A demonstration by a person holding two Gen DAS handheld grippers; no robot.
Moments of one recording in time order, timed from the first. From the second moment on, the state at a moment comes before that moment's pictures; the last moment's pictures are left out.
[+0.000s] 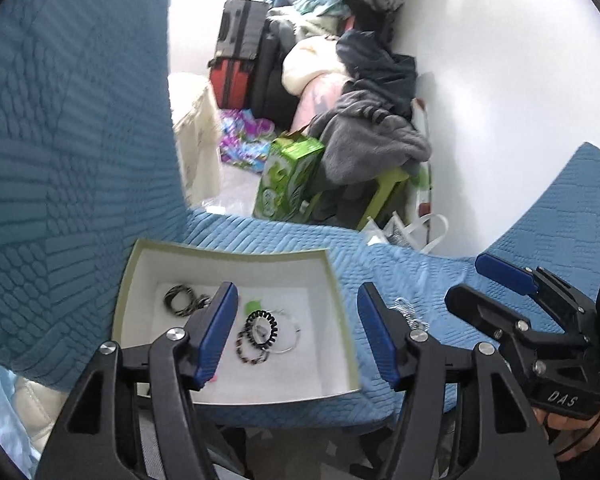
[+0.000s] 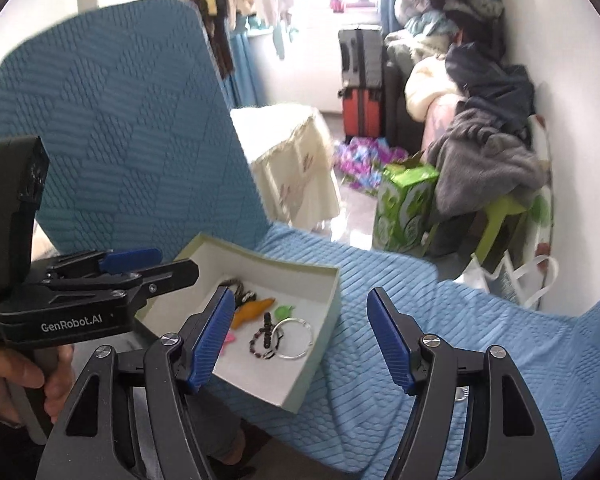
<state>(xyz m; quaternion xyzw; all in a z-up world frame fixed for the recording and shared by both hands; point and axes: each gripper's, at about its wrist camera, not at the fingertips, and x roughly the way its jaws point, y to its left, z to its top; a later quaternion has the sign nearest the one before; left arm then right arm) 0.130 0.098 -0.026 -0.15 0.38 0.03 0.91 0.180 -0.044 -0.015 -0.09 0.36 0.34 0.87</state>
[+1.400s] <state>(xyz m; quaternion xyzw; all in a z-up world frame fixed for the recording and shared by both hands) 0.256 -0.073 -0.176 -0.14 0.49 -0.15 0.85 0.269 -0.199 -0.207 -0.03 0.54 0.21 0.81</state>
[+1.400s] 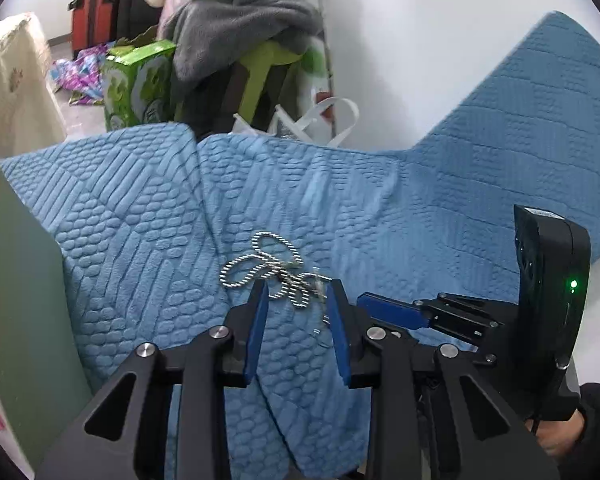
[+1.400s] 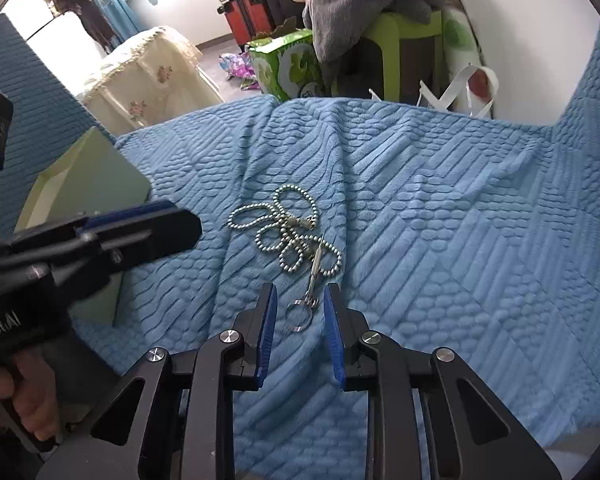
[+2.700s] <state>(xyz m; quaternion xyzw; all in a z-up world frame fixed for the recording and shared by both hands) 0.294 -0.102 -0.224 -0.07 0.50 -0.18 0.85 0.296 -0.228 -0.201 0.02 0.52 0.21 0.83</state>
